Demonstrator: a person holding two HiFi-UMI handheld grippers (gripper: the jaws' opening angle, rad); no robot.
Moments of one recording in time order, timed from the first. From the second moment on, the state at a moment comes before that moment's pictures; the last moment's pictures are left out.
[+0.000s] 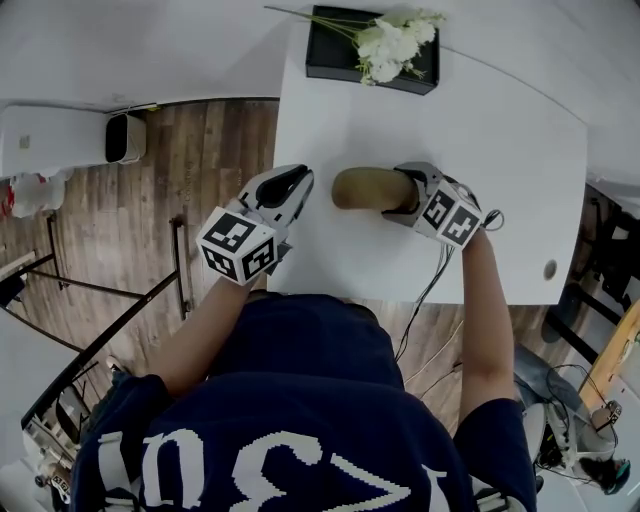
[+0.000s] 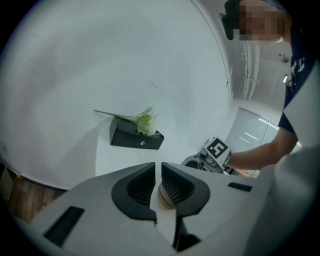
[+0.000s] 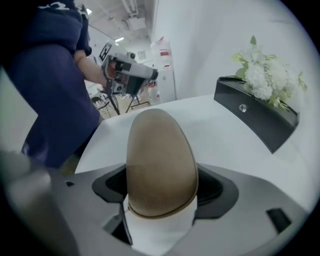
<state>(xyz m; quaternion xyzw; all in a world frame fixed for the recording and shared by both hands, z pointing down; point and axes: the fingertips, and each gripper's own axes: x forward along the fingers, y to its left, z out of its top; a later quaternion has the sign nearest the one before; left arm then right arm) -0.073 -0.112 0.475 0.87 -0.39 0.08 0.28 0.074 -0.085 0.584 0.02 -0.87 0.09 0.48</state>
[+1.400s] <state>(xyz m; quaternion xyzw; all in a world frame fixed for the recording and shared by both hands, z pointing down) -0.018 -0.133 0.322 0.85 -0.22 -0.22 0.43 0.007 -0.110 0.386 0.27 -0.93 0.08 0.21</state>
